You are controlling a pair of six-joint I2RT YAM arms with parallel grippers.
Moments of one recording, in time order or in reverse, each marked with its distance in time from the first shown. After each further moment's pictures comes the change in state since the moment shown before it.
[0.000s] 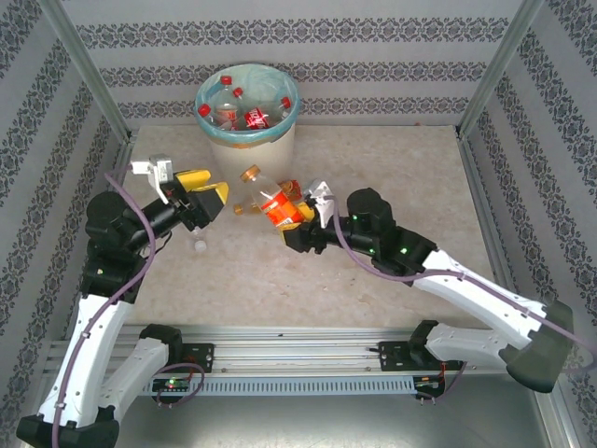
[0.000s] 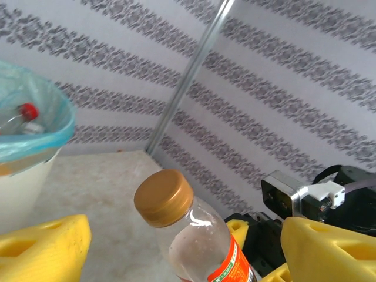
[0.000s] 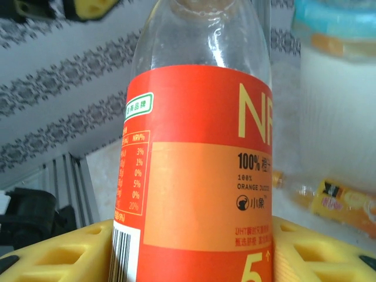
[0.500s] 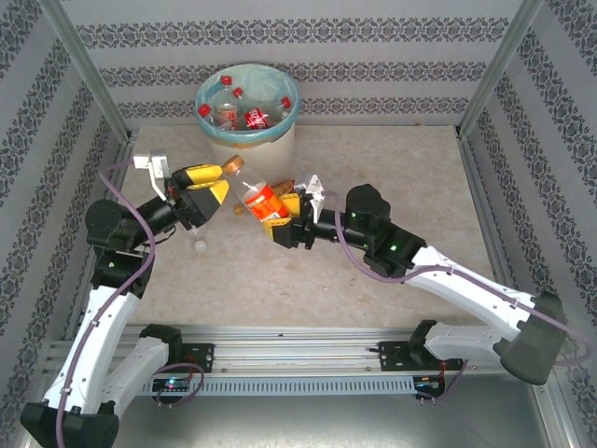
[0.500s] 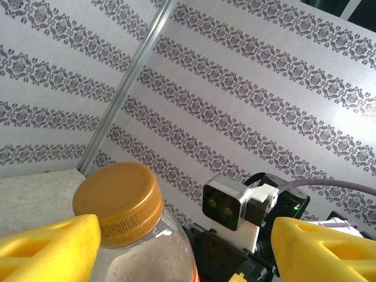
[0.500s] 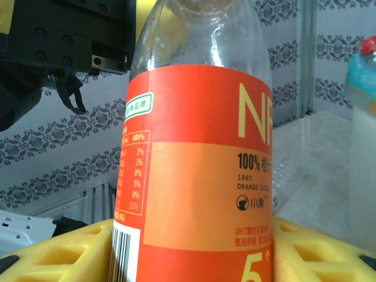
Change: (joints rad) left arm 0.000 0.030 -0.080 0.364 0.142 -0.245; right arm 0.023 0.095 0.009 0.256 -0.124 0.047
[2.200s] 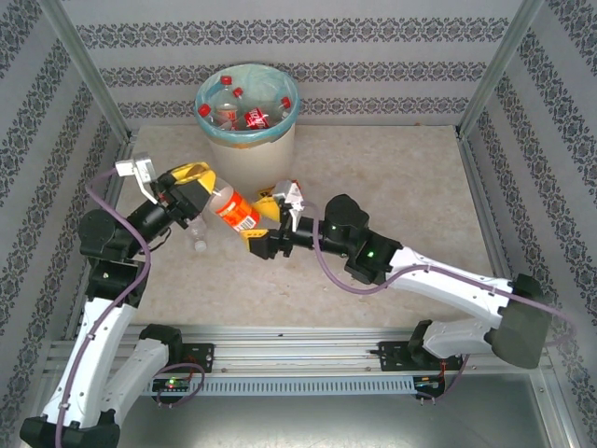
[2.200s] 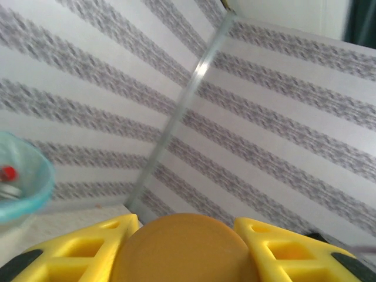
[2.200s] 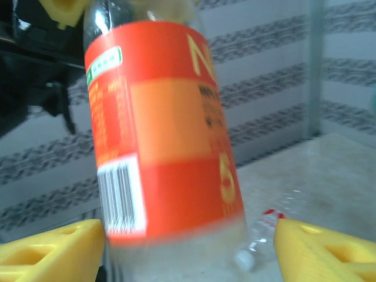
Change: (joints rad) left arm 0.006 -0.040 0.057 -0.108 -0.251 0.112; right arm 0.109 0.037 -0.003 0.107 0.189 0.003
